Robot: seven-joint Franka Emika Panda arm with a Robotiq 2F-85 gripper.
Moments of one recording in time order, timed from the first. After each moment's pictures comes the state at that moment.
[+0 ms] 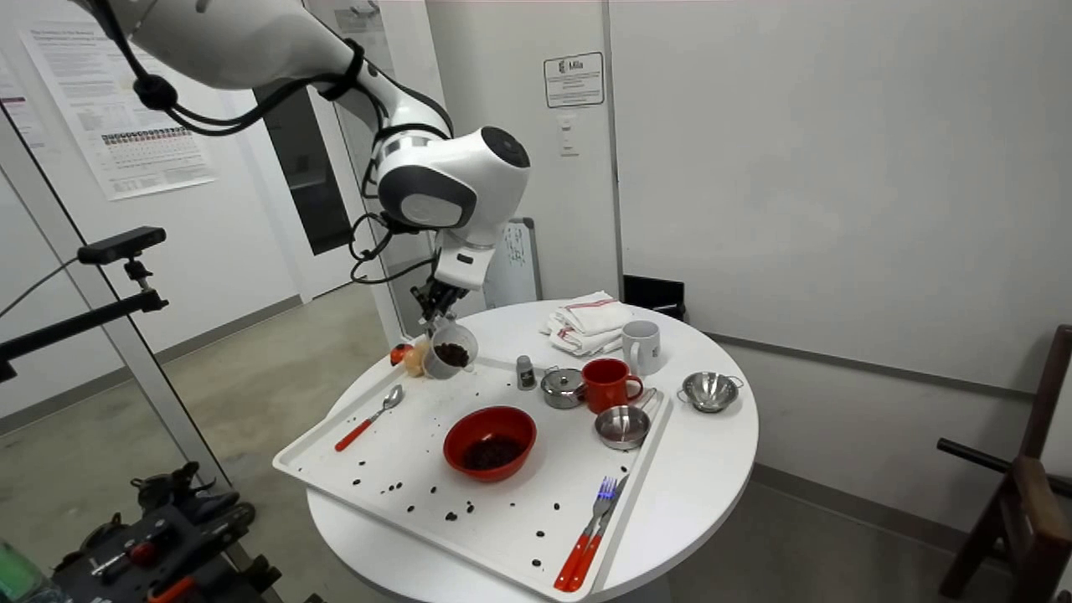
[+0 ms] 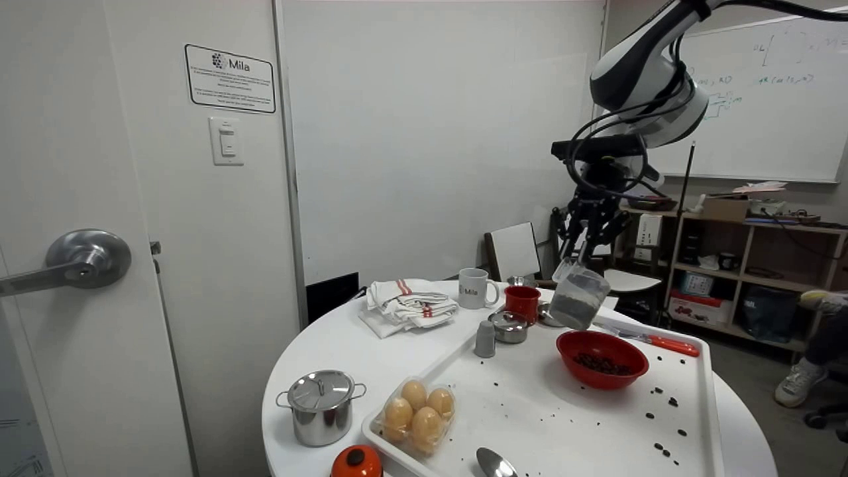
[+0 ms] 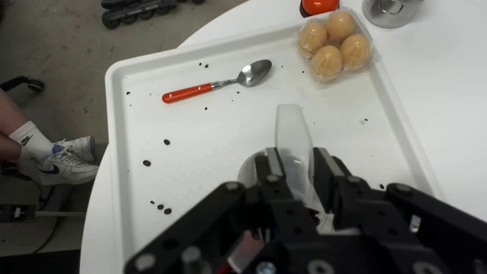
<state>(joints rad) -0.15 0.38 -0.01 -1.99 0.80 2.11 1.04</state>
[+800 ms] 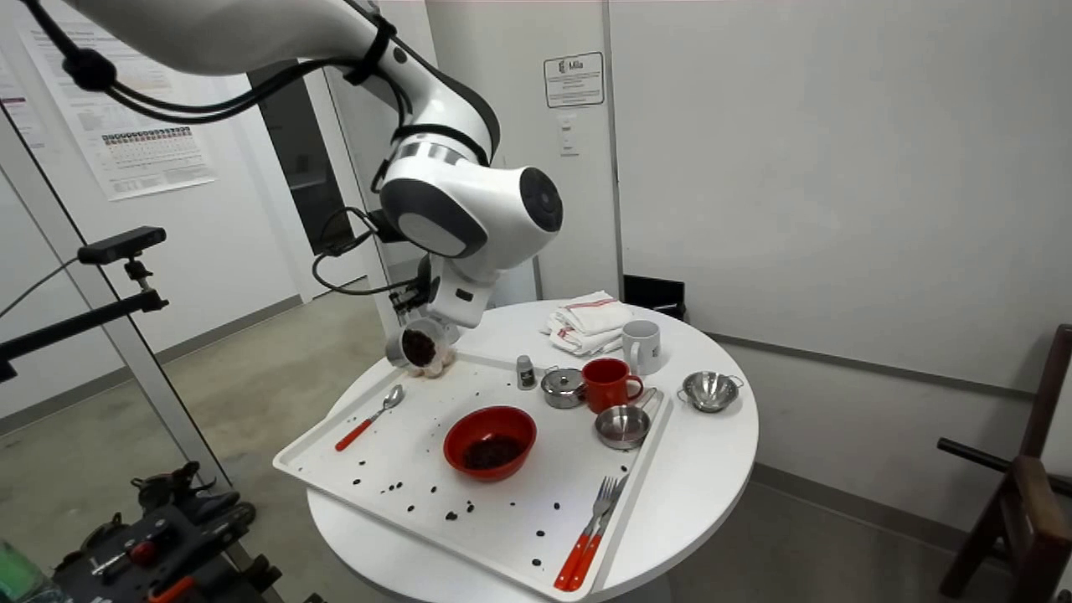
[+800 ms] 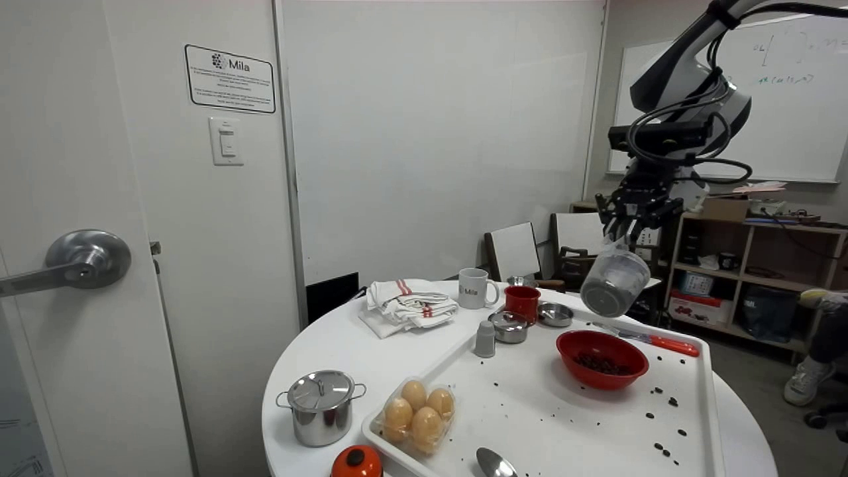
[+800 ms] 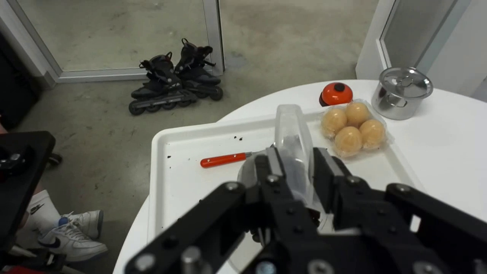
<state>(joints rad) -0.21 0.31 -0.13 -2.11 1.02 1.78 0.73</state>
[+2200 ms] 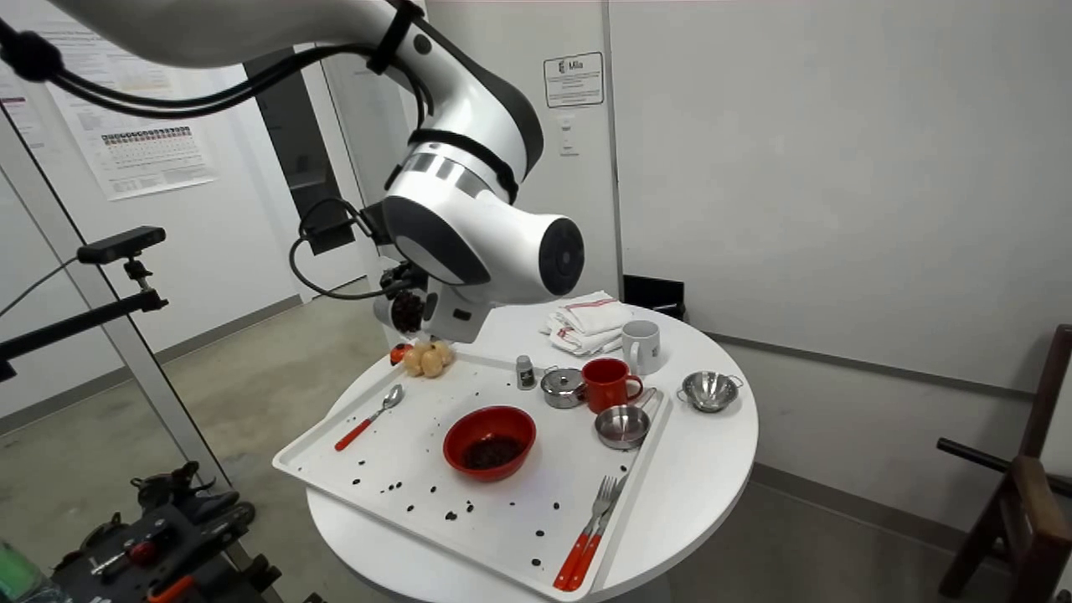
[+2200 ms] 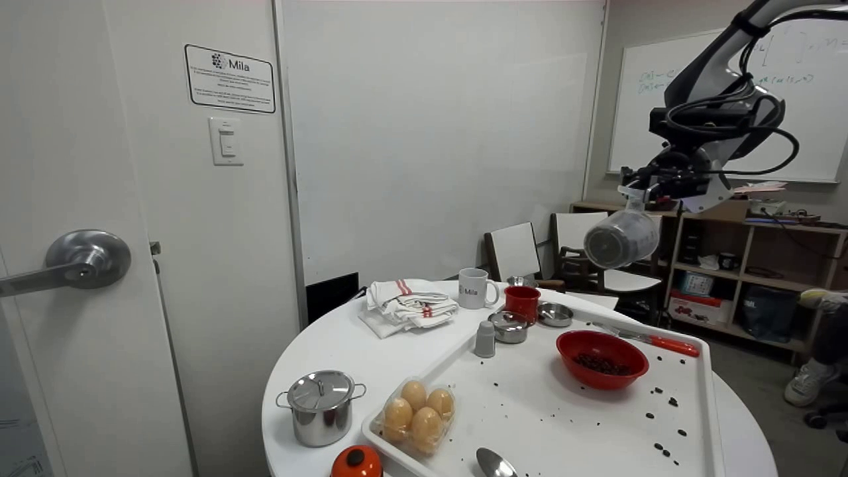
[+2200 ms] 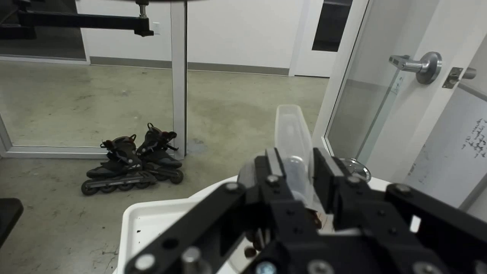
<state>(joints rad) -0.26 0.29 -0.25 -2.17 1.22 1.51 0.53</state>
